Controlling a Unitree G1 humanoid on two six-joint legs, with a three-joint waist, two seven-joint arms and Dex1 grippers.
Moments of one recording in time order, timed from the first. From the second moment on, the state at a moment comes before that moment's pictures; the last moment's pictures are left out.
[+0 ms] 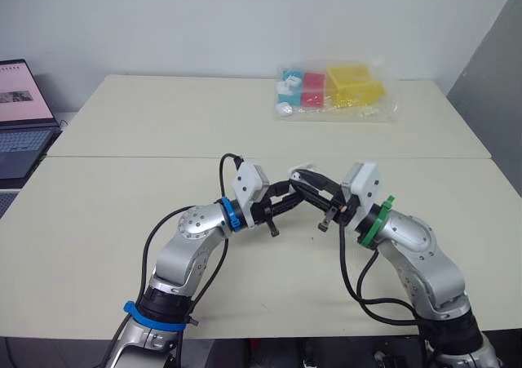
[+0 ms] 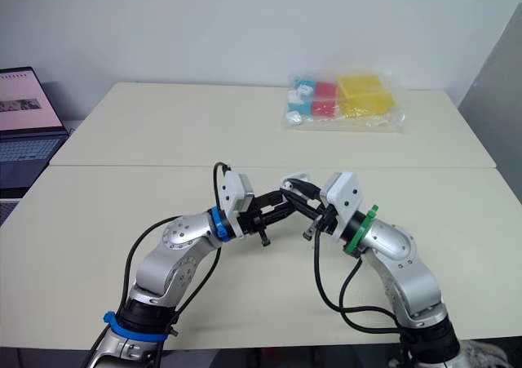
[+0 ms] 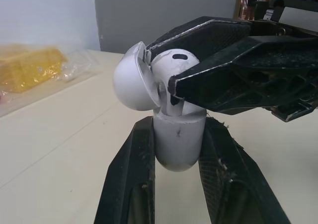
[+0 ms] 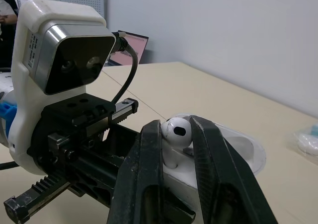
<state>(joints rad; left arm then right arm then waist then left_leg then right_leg) -0.35 0.30 -0.17 -0.17 -0.35 0.28 -0.80 -0.24 -0.34 0.16 -0.47 0.31 0.33 0.59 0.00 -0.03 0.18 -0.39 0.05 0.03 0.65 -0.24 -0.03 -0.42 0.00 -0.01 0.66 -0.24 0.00</state>
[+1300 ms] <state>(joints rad) -0.35 0.33 -0.19 -0.19 -0.35 0.22 -0.89 -0.82 -0.79 0.16 -0.19 0.49 0.73 0.95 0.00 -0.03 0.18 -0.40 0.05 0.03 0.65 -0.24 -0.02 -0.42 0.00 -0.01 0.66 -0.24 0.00</state>
